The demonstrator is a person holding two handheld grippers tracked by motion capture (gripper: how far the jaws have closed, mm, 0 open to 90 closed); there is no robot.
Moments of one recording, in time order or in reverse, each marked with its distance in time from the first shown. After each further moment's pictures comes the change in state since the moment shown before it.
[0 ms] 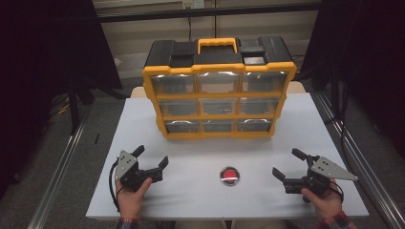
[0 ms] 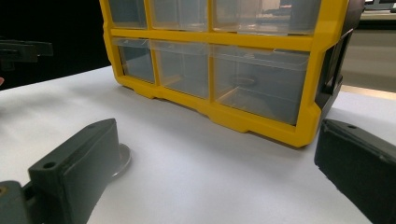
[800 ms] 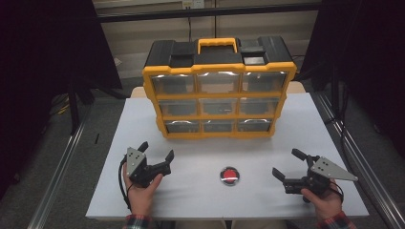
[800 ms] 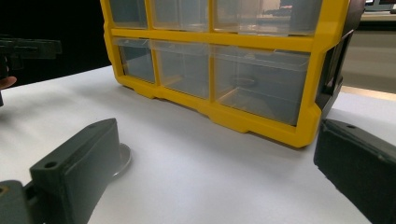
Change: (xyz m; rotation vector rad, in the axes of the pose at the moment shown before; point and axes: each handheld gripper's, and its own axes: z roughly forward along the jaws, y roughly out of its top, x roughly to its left) left arm -0.016 0.002 0.018 -0.017 0.084 -0.002; right arm 0.001 0.000 0.000 -0.002 -0.006 -0.007
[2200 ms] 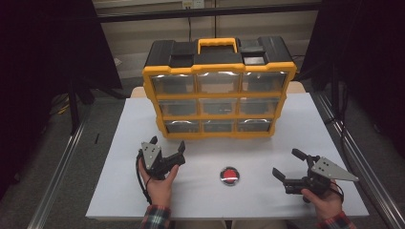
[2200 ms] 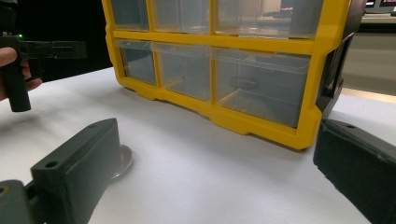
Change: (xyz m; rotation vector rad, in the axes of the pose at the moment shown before) left arm -0.029 0.001 0.035 -0.045 0.116 -0.025; right arm 0.000 0.001 -0.001 -0.004 0.007 -0.001
